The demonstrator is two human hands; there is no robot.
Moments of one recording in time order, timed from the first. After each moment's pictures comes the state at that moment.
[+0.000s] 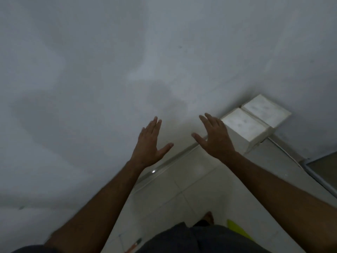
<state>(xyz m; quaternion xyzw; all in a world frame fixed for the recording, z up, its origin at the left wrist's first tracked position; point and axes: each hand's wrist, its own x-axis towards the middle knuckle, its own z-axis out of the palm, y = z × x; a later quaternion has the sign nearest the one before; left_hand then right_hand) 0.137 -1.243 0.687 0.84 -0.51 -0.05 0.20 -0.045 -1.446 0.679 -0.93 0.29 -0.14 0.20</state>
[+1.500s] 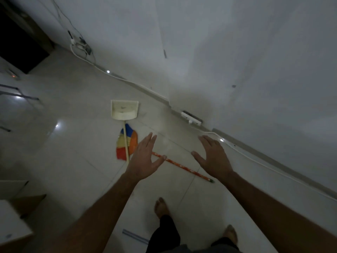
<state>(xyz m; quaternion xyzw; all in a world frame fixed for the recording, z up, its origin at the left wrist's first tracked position) -0.037 -0.478 0.566 0.96 0.09 -0.05 0.26 0.061 -0.744 0.557 -0.94 -0.22 0.13 0.23</state>
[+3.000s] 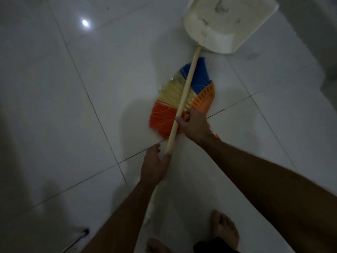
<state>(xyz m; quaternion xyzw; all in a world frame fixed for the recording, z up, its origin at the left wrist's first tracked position) -0.103 -0.147 -0.132 0.71 0.56 -0.07 0.42 0.097 -0.155 -0.116 -0.86 -0.27 0.34 0.26</state>
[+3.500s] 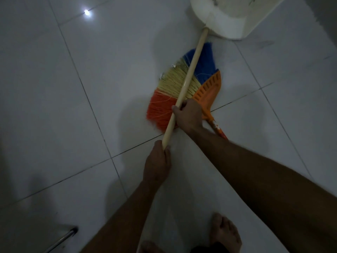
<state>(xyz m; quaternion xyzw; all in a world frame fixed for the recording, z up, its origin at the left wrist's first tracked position) -0.100 -0.173 -0.174 0.77 0.52 0.01 0.38 0.080 -0.128 -0.162 -0.86 -0.21 0.32 0.33</state>
